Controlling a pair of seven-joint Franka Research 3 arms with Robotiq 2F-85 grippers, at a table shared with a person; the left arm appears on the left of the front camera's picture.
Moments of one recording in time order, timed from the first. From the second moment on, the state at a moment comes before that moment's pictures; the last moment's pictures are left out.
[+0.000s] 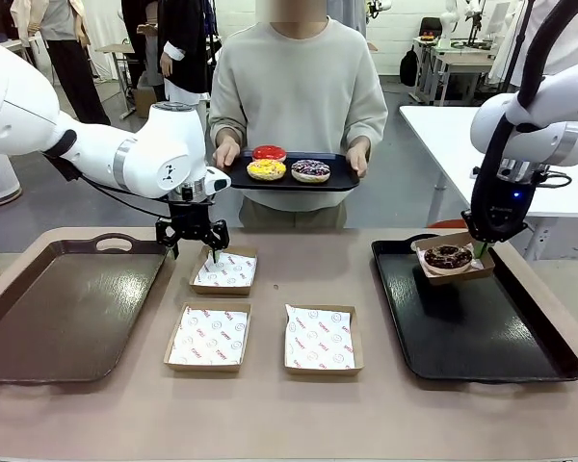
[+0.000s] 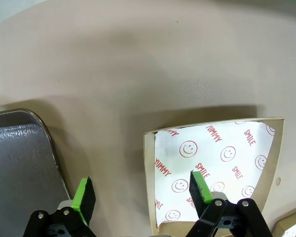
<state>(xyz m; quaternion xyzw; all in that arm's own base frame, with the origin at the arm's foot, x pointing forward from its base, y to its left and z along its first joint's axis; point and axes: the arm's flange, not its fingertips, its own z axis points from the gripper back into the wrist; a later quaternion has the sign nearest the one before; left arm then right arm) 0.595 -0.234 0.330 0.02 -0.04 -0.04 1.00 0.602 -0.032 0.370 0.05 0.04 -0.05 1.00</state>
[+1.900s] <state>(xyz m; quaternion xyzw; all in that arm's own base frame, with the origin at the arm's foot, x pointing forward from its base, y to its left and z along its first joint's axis) 0.597 -0.231 0.324 0.01 -0.04 -0.03 1.00 0.605 -0.023 0.367 0.03 0.03 -0.05 1.00</state>
